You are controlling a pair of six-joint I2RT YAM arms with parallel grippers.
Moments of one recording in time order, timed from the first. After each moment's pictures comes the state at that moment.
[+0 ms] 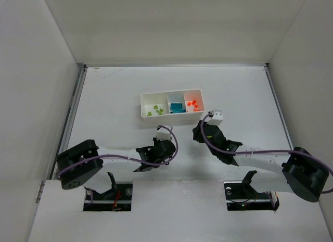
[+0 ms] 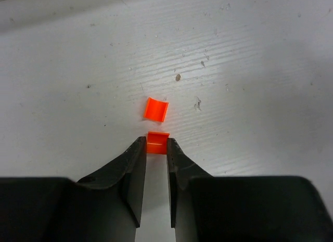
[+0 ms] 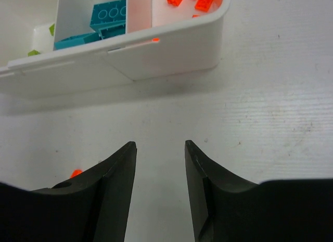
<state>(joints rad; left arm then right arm) -1.16 1.45 0.50 0.18 -0.61 -0.71 0.85 1.22 0.46 0.26 0.55 0.64</state>
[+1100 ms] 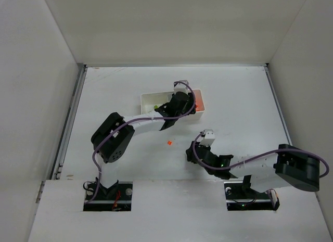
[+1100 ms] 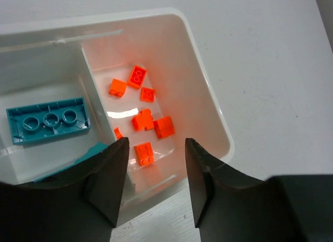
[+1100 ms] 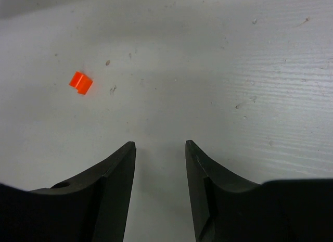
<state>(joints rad) -0.83 1.87 1.20 0.21 -0.26 -0.60 1.18 1.28 0.33 0.25 0.66 0.92</state>
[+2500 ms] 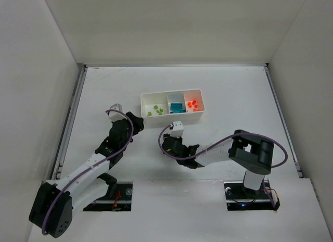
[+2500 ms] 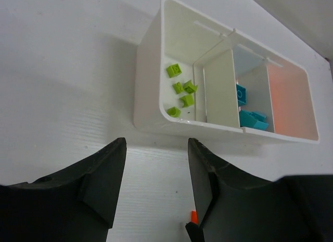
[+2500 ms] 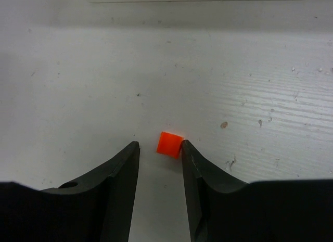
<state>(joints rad) -0.49 0.89 0.35 0.19 -0.33 -0.73 1.19 1.78 0.79 0.29 0.66 0.76</state>
